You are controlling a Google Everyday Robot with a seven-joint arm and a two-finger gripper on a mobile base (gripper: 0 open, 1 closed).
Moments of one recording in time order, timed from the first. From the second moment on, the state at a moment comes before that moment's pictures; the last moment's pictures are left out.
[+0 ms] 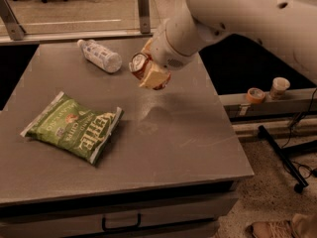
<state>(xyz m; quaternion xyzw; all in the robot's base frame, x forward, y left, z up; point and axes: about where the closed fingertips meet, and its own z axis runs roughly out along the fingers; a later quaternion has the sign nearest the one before) 0.585 0.028 0.918 -0.71 0.61 0.02 0.36</state>
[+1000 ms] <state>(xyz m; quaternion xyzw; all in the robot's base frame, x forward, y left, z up) 0.587 0.033 0.963 -0.80 0.53 -0.20 0.21</state>
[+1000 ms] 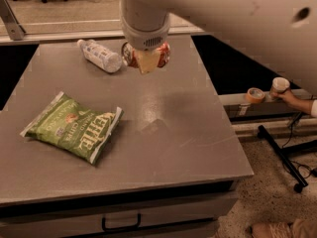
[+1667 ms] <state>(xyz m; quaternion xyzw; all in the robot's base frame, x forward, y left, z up) 0.606 0.052 0.920 -0.83 0.49 -0.21 0.15</state>
